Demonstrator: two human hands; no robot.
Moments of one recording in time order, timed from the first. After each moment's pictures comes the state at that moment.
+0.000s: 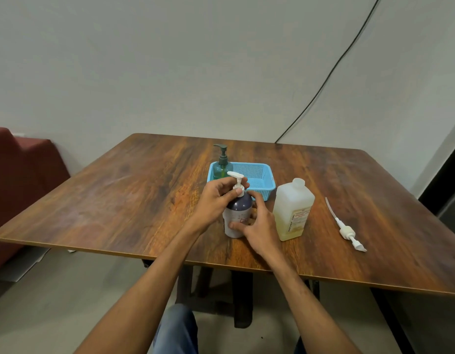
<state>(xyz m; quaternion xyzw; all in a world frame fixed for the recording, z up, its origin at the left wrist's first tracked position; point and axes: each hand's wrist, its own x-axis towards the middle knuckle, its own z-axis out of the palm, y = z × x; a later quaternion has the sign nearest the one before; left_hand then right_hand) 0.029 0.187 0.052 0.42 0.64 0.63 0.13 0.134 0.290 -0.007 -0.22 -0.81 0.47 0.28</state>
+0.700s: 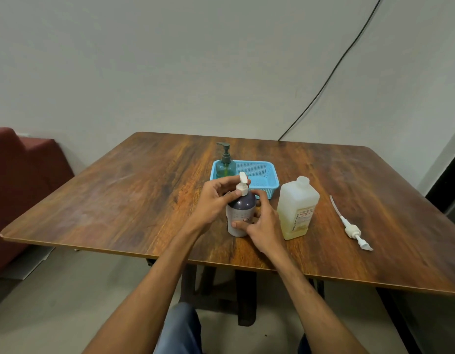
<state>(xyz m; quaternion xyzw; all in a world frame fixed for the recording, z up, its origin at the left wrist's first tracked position) 0.020 0.181 0.045 0.41 0.61 0.66 0.16 0.130 0.294 -0.009 -0.21 -0.81 0.46 0.30</state>
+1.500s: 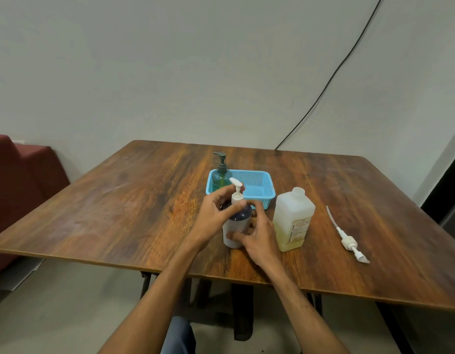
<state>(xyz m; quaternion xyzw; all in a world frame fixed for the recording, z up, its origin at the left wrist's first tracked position) 0.035 0.188 0.042 0.40 0.63 0.66 0.13 0.132 0.293 -0.008 -0.21 -0.81 0.47 0.29</state>
